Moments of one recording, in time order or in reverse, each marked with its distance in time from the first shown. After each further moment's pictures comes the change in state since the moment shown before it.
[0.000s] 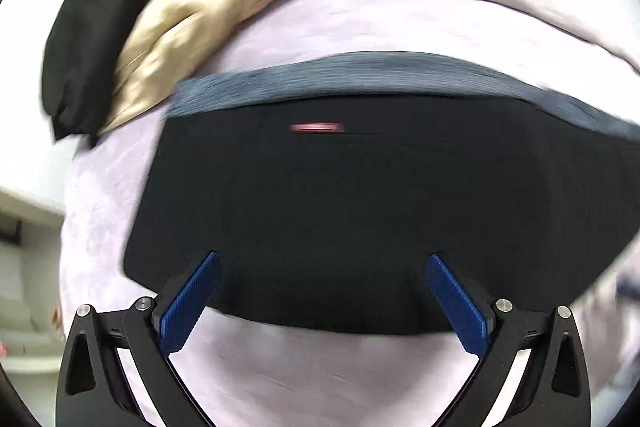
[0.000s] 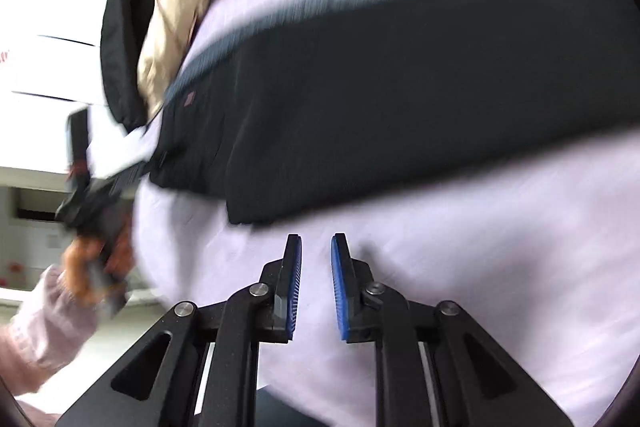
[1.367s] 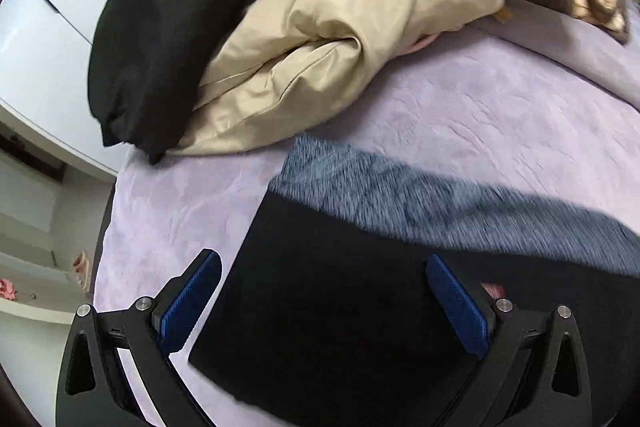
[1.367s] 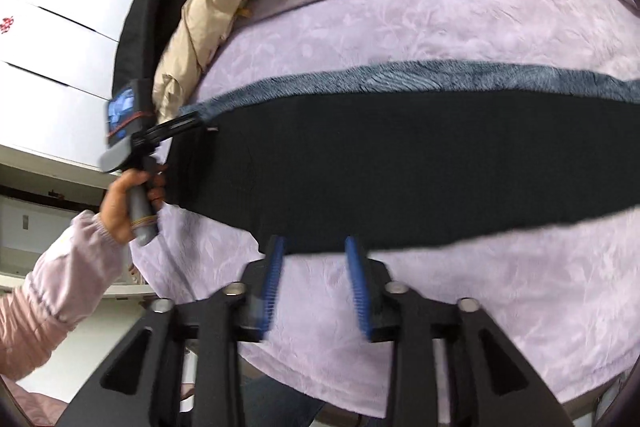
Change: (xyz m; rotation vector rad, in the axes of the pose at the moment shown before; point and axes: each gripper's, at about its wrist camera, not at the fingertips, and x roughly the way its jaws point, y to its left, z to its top) left arm 0.044 0.151 0.073 -0.268 0.009 0.221; right arm -0.048 0.048 0.013 -0.036 0.055 -0.040
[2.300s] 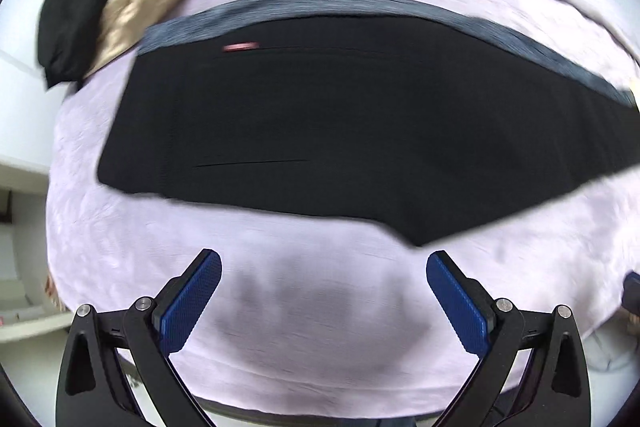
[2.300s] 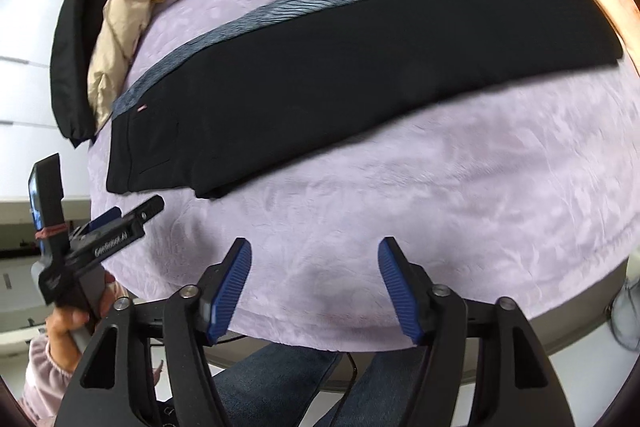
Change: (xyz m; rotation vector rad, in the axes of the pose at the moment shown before) left arm -0.115 -0.130 -0.150 0.267 0.187 -0.237; right arm -0.008 -0.040 -0.062 0.251 0.077 -0.152
